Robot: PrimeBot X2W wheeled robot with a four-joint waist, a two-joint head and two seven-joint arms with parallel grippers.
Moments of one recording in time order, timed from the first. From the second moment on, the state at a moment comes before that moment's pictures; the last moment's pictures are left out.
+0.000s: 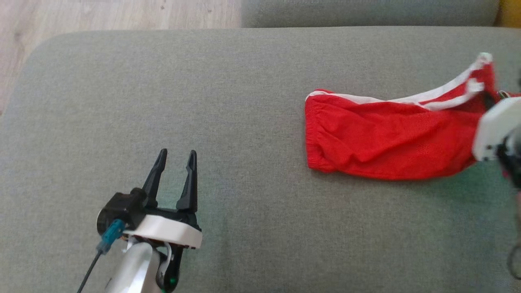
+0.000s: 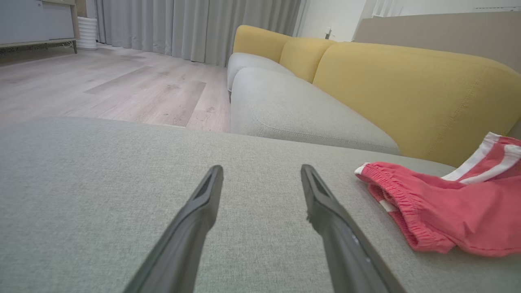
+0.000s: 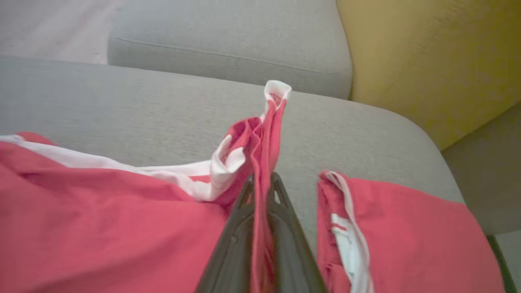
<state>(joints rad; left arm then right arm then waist) -0.24 0.07 -0.26 0.41 -0.34 -0.12 -0.25 -0.51 -0.39 0.00 0.48 0.16 0.12 0.48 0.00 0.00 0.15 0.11</state>
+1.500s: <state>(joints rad) -0.18 0.08 -0.22 0.41 -0.36 -0.12 -0.25 -0.27 -0.22 0.03 0.30 0.23 0.12 0.06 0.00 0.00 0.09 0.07</state>
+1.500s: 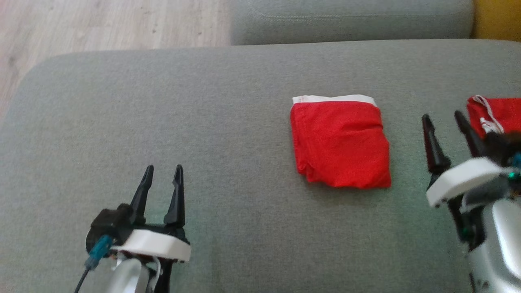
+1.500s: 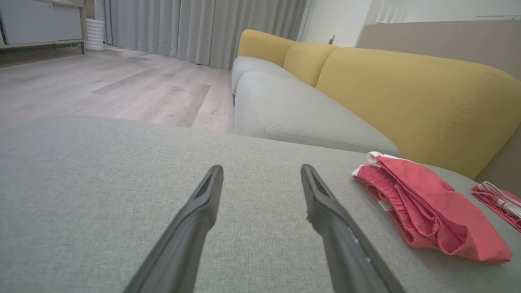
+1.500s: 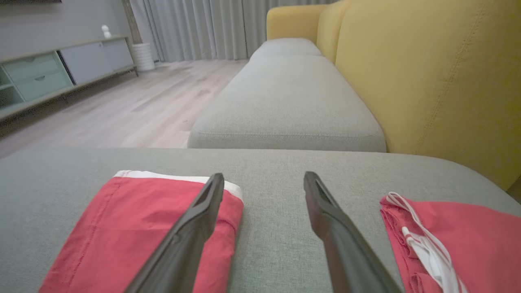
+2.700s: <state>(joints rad) -0.07 0.10 -0.11 0.34 -0.33 -0.09 -0.25 -0.13 -0.12 0.08 0.21 0.31 0.12 0.11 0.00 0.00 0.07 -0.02</state>
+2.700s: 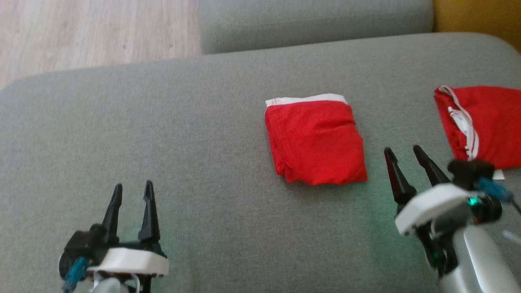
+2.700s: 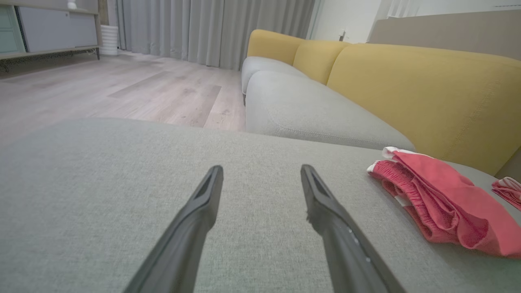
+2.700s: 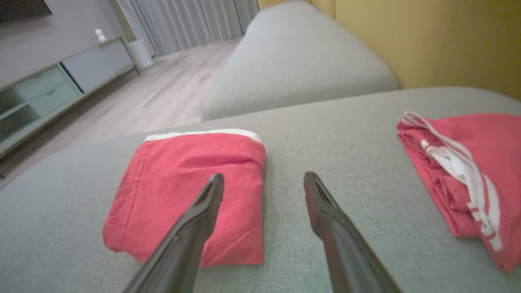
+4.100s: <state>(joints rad) -0.27 0.12 -0.15 0.27 -0.29 -0.07 -0.25 -0.80 -0.67 0.66 0.38 0.50 0.12 0.46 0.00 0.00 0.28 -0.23</state>
